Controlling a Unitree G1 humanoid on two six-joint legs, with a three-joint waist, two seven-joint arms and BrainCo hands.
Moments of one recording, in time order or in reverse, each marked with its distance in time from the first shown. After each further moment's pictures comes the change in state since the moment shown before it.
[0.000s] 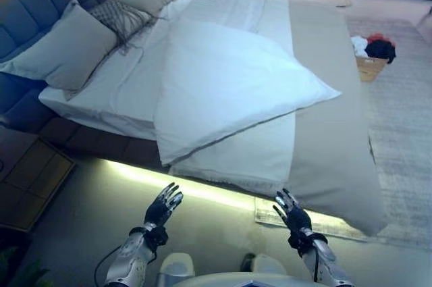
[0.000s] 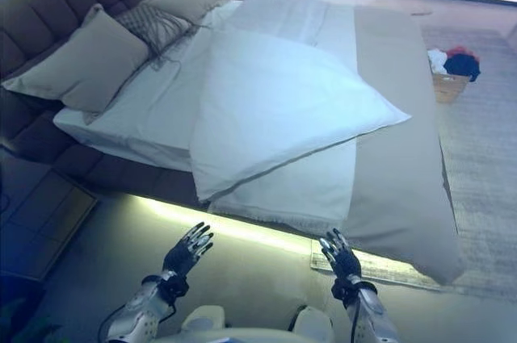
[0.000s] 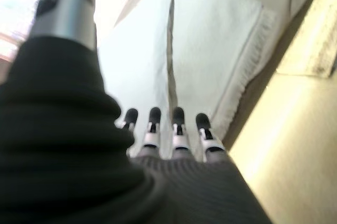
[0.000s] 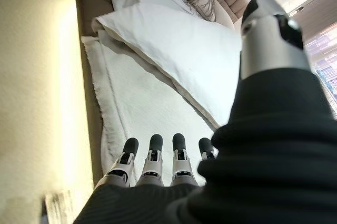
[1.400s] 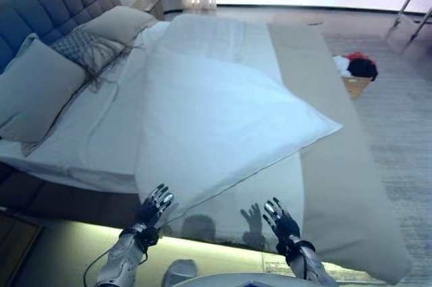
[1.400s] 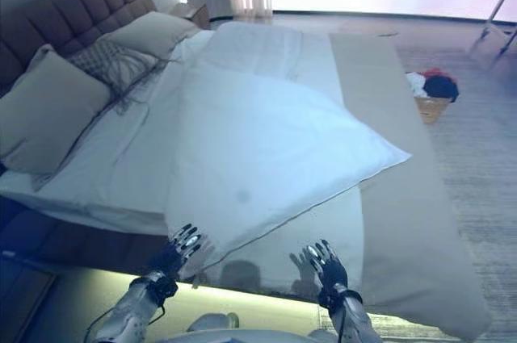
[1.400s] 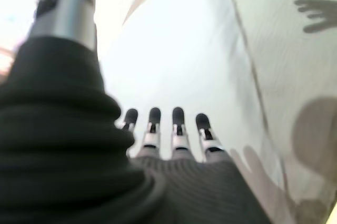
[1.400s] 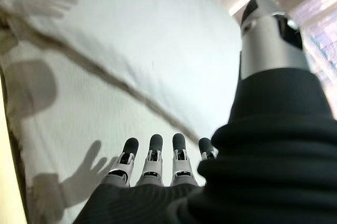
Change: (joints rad) left arm 0.006 0.010 0.073 0.015 0.014 0.010 0.023; right arm 0.042 0.061 0.031 0.046 0.005 0.010 -0.049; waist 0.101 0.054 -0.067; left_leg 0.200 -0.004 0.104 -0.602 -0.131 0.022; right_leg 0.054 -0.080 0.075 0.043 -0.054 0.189
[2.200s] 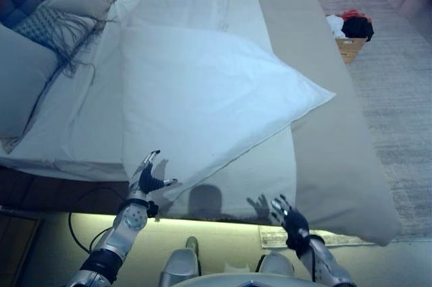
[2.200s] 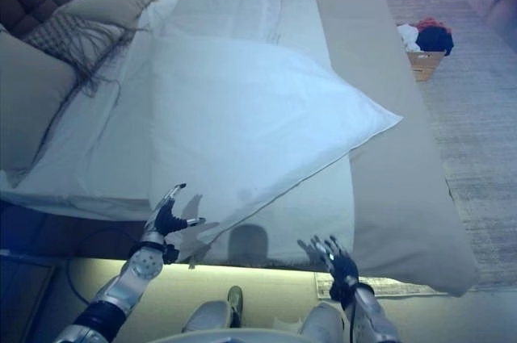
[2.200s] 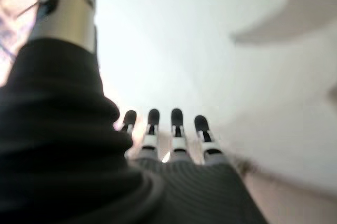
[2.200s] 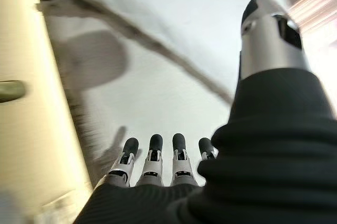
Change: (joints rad) left arm -0.256 0.197 -0.176 0.010 1.096 -0.052 0.708; right arm -0.032 -0.073 0.051 -0.003 -0.011 0.055 0.001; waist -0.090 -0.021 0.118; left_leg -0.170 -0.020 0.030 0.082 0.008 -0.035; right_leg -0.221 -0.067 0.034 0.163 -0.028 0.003
